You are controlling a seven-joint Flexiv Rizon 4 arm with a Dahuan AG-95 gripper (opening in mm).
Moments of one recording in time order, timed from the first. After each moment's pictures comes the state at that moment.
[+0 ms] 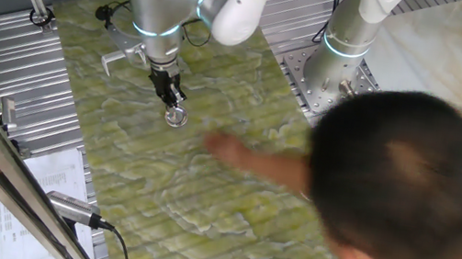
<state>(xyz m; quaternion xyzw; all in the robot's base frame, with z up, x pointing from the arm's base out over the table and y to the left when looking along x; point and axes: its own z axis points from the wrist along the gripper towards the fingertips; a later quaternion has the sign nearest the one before) 0.497 -0.020 0.020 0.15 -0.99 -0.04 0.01</state>
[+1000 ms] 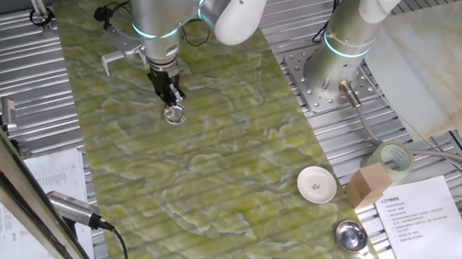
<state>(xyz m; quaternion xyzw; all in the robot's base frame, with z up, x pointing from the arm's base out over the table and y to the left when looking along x) 0.494 -0.026 0.024 0.17 -0.99 -0.02 0.01</state>
